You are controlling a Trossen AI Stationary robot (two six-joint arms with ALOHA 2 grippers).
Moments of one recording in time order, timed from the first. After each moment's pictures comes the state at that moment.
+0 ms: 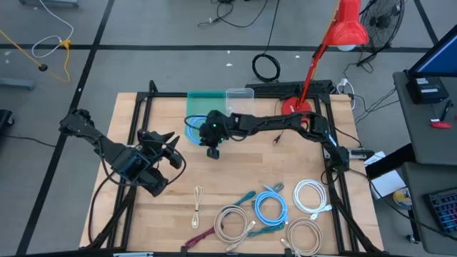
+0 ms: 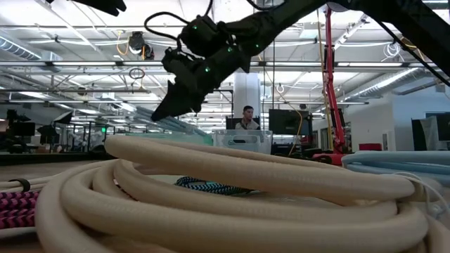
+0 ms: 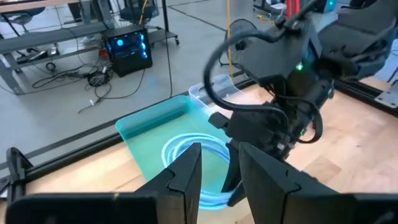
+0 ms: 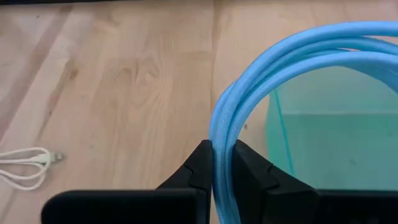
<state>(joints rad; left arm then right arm) -0.58 1.27 1.21 -1.44 -1.18 -1.50 -0.19 2.20 1.69 -0.20 -0.20 -0.12</state>
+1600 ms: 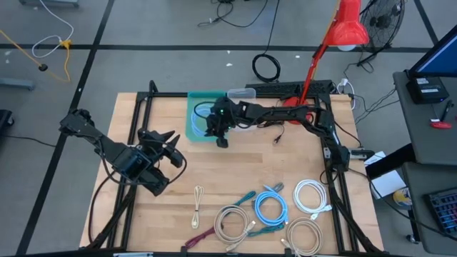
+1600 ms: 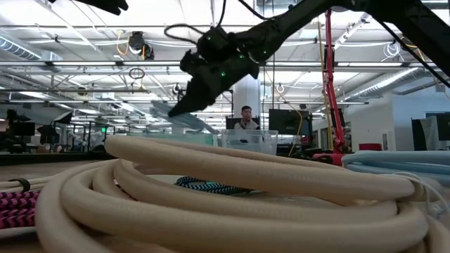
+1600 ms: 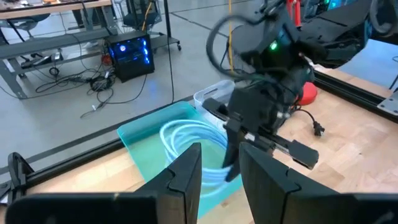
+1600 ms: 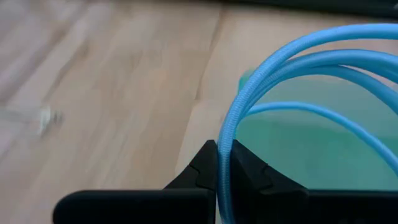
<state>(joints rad) -0.57 1.27 1.21 -1.42 -1.21 -1.49 -0.30 2.14 1.64 -0.19 -0.44 -0.32</state>
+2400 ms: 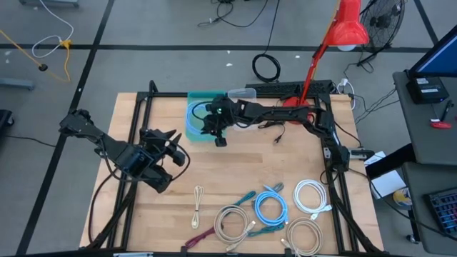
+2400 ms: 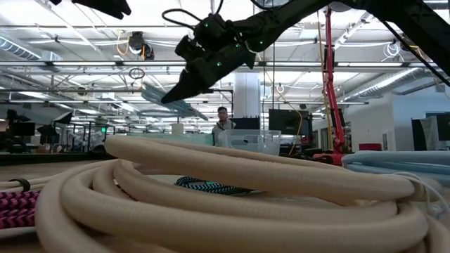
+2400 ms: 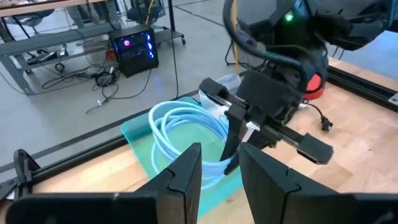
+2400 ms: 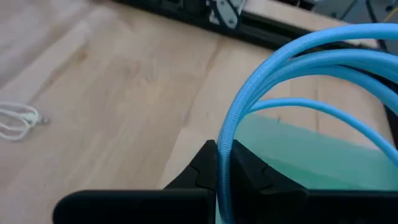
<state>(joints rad) -0.53 1.28 1.21 -1.38 -1.17 -1.42 -0.28 2.14 1.71 -0.19 -0.40 -0.45</state>
